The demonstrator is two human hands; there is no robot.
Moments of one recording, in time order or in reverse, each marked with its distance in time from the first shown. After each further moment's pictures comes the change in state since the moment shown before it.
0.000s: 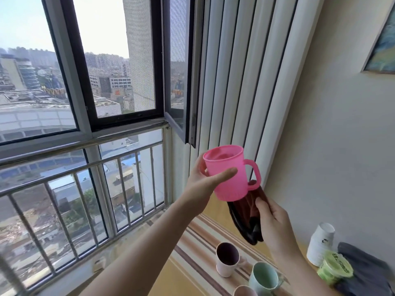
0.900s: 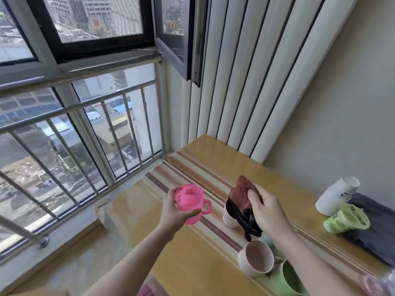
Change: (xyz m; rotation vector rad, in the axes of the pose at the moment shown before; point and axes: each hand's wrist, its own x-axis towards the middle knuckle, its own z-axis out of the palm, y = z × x) left_hand -0.057 -0.237 -0.149 0.427 0.311 -0.477; right_hand 0.035 0.146 0.062 -0.321 -0.137 0.299
